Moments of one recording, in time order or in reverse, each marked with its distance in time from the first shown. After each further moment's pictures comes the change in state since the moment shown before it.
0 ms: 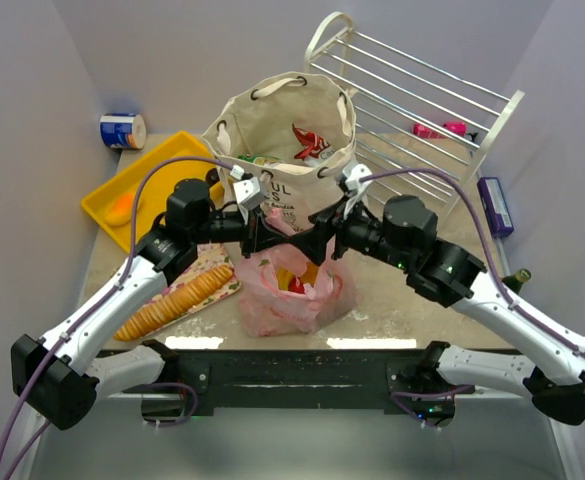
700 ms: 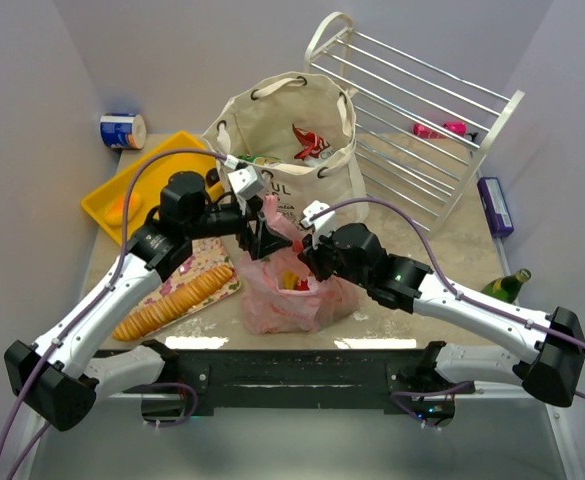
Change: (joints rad) left arm 0.002 -0.011 0.101 -0.122 -0.103 -0.006; right arm 0.055 0.124 -0.249 0.110 0.192 -0.128
